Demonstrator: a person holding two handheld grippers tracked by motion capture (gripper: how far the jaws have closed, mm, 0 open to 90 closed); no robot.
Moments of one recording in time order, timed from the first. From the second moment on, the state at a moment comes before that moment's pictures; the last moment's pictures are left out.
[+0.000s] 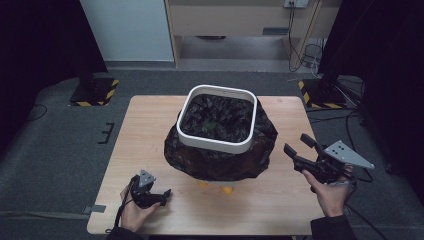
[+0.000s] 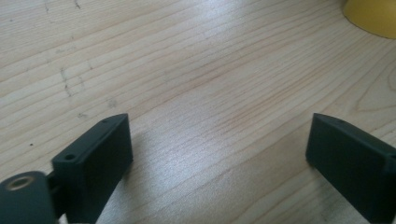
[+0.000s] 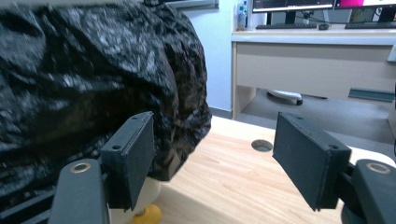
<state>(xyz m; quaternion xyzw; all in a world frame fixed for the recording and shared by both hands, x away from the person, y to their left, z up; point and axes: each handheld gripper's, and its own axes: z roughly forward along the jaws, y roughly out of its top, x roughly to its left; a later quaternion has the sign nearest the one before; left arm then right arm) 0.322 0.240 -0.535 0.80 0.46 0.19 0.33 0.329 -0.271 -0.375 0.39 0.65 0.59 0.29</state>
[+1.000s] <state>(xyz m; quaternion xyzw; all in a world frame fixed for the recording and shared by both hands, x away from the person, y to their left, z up) 0.324 0.236 -0.536 0.80 0.46 0.19 0.33 0.360 -0.246 -0.305 0.36 0.64 0.61 0.29</state>
